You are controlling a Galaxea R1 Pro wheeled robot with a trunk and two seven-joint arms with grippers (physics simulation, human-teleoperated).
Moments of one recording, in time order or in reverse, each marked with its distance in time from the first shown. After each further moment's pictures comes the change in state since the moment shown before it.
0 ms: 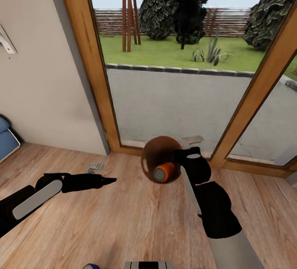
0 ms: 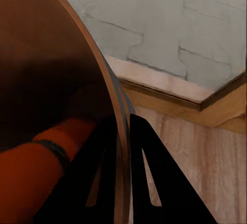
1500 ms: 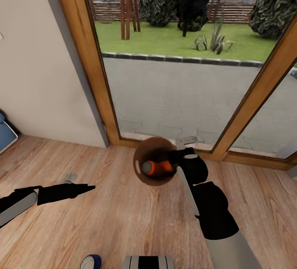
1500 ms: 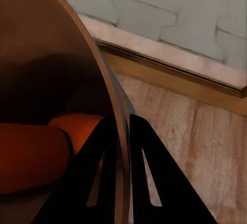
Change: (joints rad) left arm -0.001 0.087 -0.097 0.413 -0.039 -0.267 -0.626; right arm 0.000 0.017 0.022 -0.001 -0.056 0.000 0.022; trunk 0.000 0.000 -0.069
